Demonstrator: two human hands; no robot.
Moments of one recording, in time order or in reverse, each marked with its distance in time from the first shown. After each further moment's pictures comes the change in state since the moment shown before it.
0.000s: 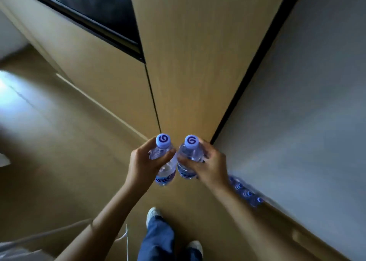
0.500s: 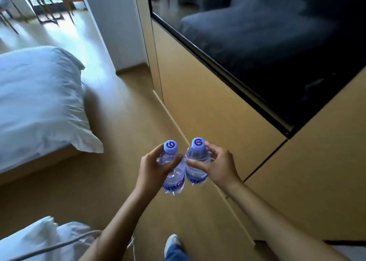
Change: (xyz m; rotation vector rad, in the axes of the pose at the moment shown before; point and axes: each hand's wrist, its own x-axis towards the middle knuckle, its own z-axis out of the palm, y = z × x) left_hand 0.048 -0.013 -0.324 0.065 0.443 0.005; right_hand 0.098 -0.168 0.311 -0.087 -0.487 -0.073
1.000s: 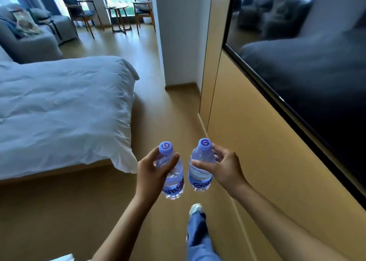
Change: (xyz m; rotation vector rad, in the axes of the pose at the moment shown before) left_hand 0.204 -0.066 -0.175 0.005 0.418 0.001; right_hand 0.246 -0.120 0.176 0.028 -0.257 -0.078
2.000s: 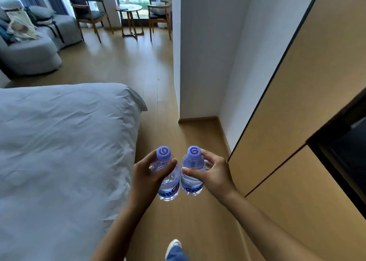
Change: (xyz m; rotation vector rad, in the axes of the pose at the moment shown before) left_hand 0.699 -0.175 -0.027 0.026 0.076 0.008; right_hand 0.699 -0.136 0.182 -0.046 -0.114 -0.067
